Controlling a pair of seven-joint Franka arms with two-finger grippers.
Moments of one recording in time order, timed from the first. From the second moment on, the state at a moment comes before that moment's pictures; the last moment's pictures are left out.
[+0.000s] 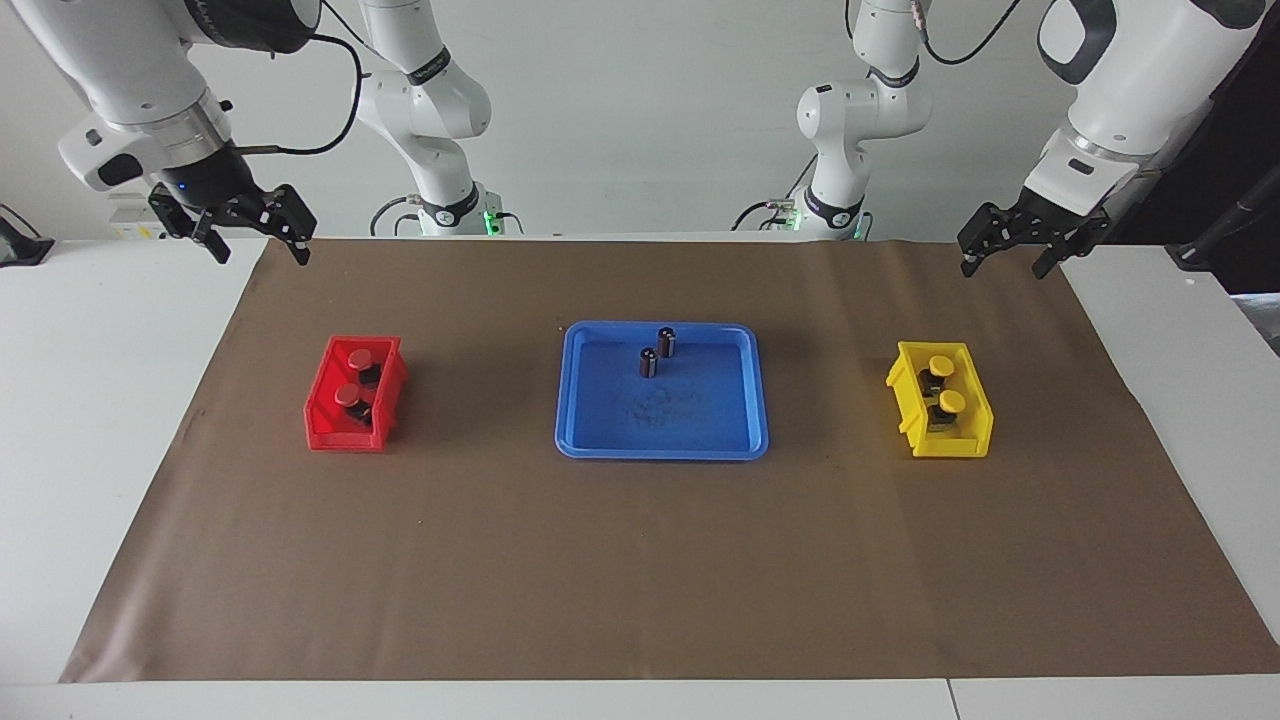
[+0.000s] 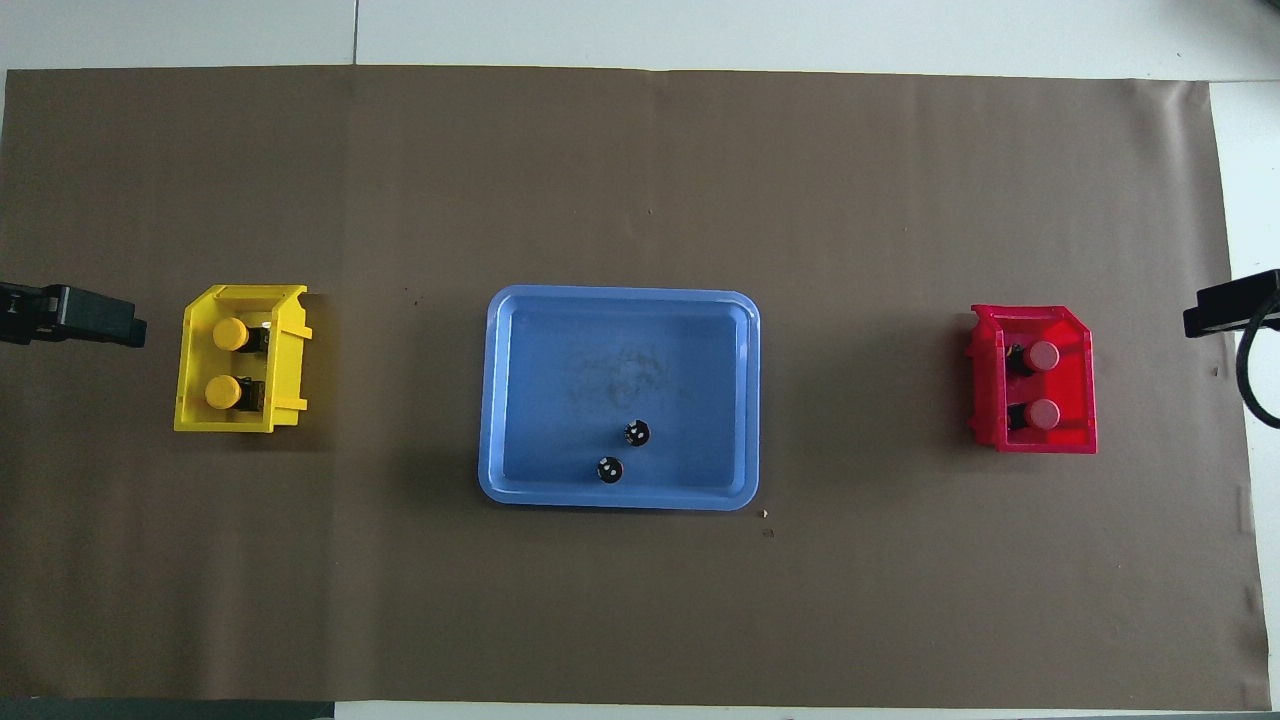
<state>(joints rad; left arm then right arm) 0.02 -0.08 -0.08 -1.70 -0.02 1.60 0.06 -0.16 -0.06 0.06 -1.62 -0.02 1.53 -0.07</state>
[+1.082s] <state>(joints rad) 0.00 0.00 -0.08 -1.66 -0.02 1.58 0.06 -0.16 -0.06 0.06 -1.62 -0.02 1.54 -0.10</state>
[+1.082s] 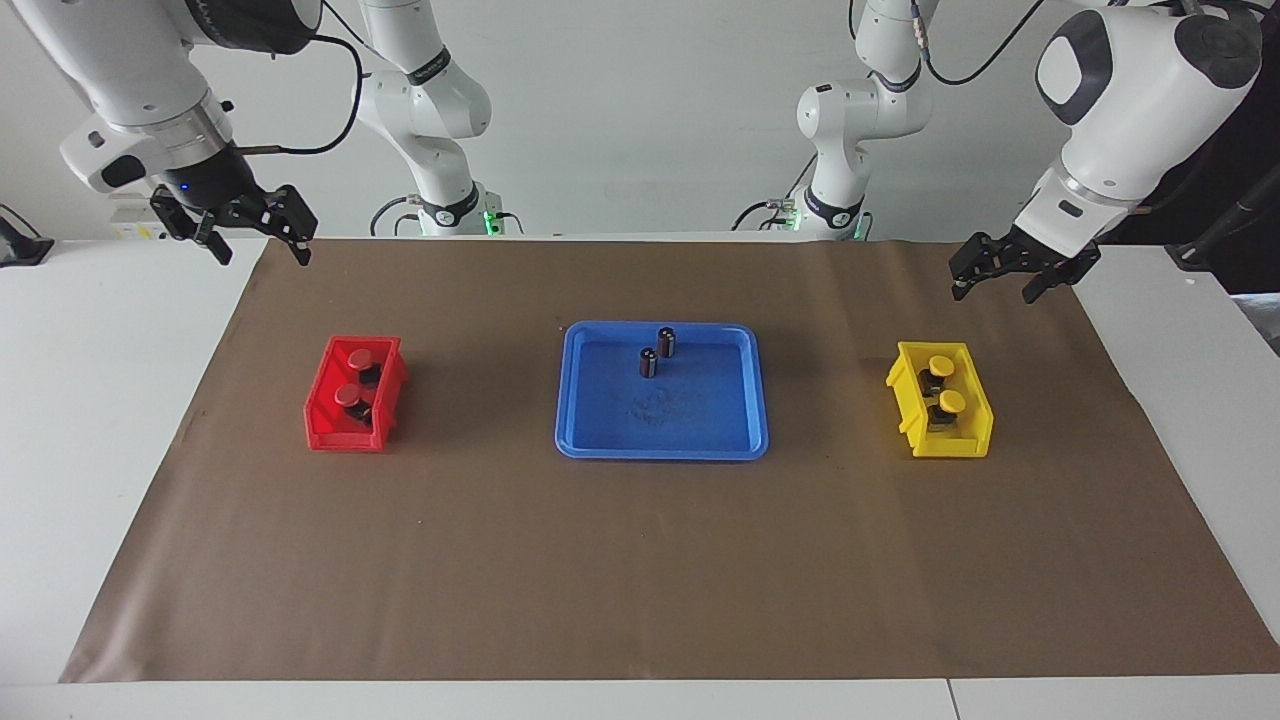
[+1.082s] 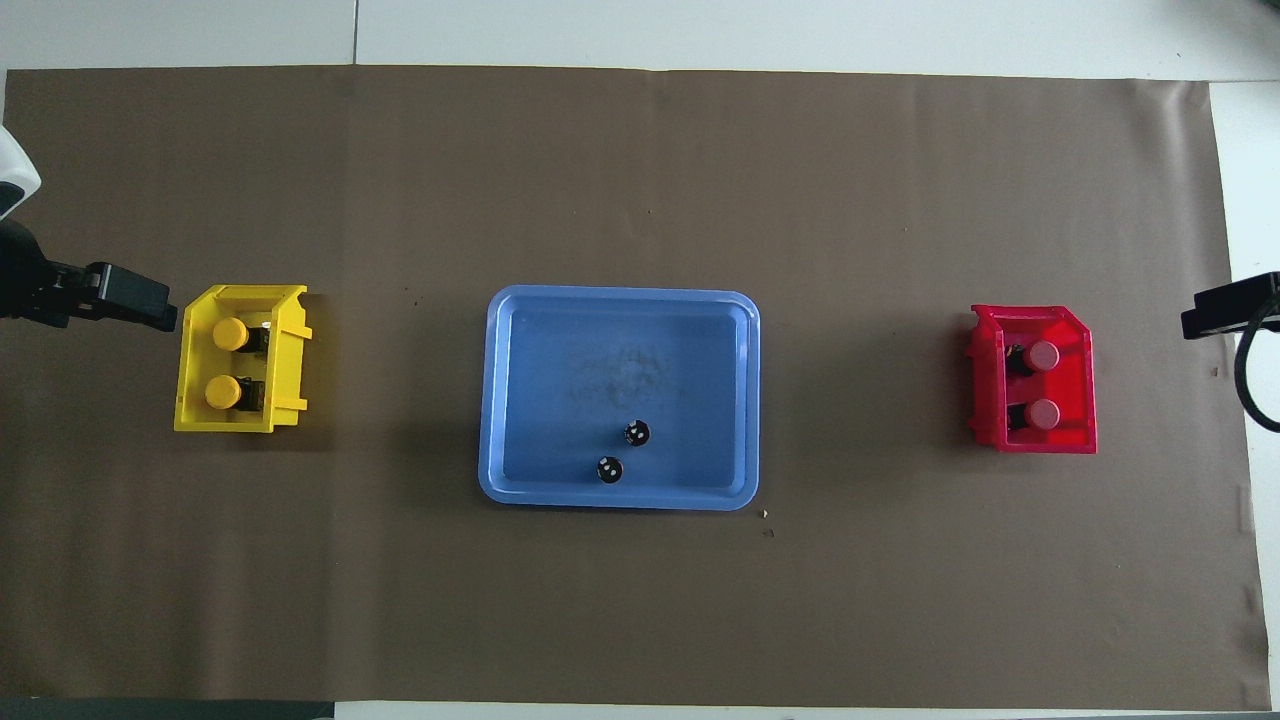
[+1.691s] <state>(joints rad) 0.00 -0.02 -0.08 -1.67 -0.02 1.58 0.06 -0.16 0.01 0.06 -1.87 -0.02 1.89 -0.10</state>
